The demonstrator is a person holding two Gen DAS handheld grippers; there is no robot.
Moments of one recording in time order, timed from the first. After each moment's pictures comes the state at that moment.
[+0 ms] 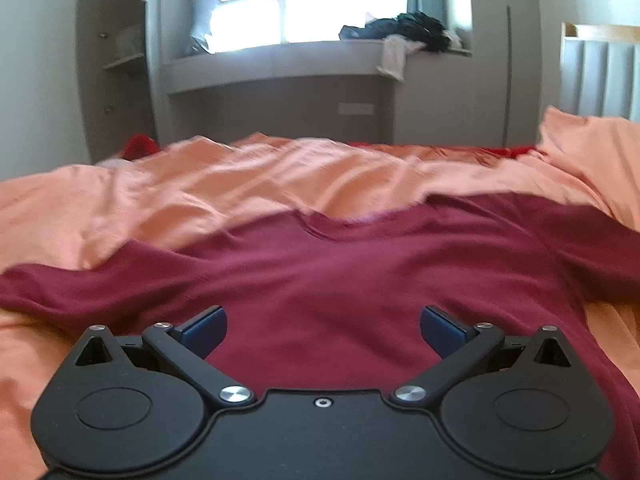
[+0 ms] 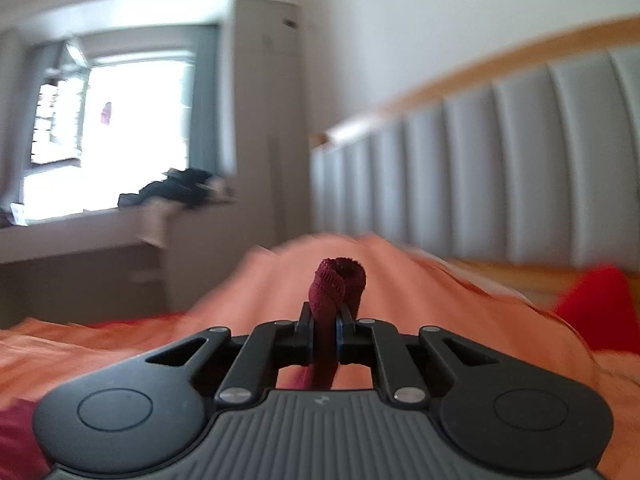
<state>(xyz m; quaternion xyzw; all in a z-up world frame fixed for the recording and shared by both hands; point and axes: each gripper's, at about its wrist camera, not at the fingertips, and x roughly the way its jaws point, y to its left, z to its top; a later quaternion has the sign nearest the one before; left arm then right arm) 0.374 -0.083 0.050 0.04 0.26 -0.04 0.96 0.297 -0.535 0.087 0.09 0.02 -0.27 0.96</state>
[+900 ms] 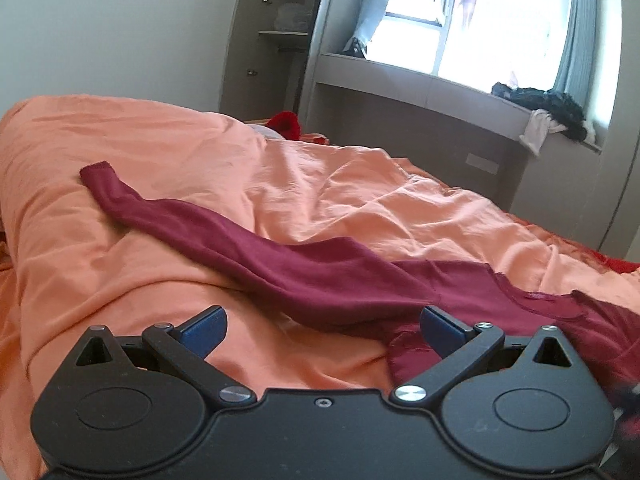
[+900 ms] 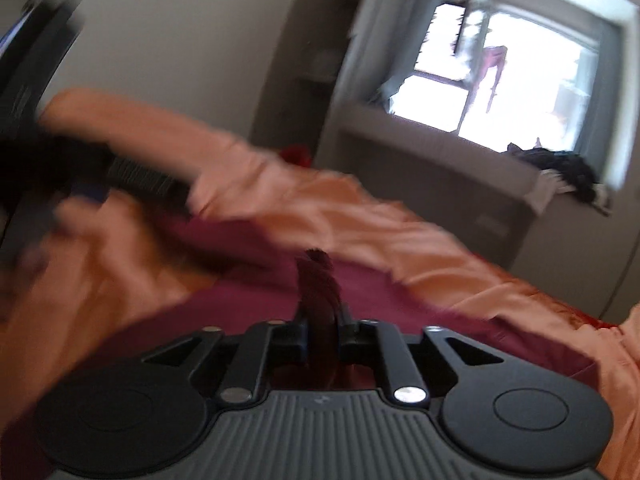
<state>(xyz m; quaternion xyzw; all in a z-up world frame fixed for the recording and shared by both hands) 0.337 0.092 0.069 -0.12 0.24 0.11 0.96 0.315 -0.103 0.026 -0.18 0.15 0.20 0.95</state>
